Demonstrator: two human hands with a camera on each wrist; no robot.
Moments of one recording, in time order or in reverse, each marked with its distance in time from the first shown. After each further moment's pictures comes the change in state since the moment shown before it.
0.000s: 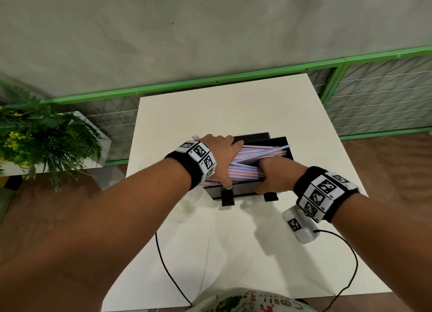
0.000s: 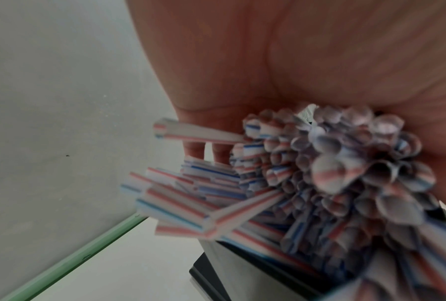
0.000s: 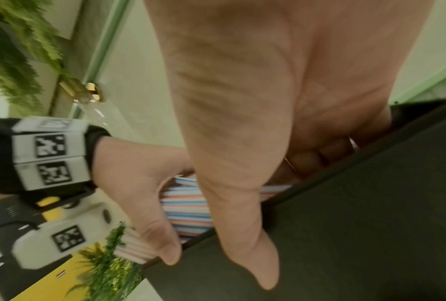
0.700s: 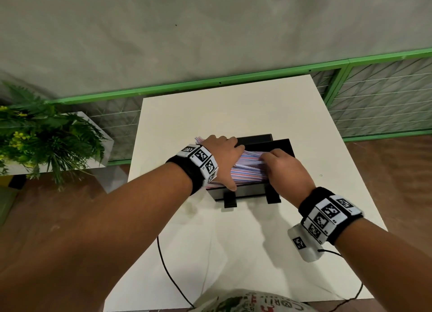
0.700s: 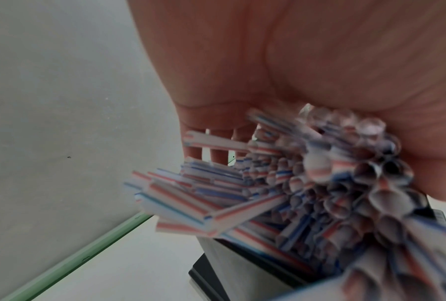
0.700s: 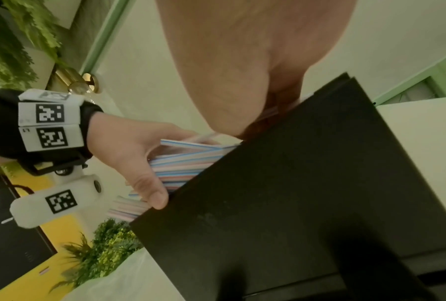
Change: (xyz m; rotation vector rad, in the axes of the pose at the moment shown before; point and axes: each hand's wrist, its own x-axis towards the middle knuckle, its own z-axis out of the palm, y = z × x) left_hand -0.002 -0.001 0.004 0.047 0.049 0.011; right_hand 0.000 0.009 0.030 0.019 0.599 -0.088
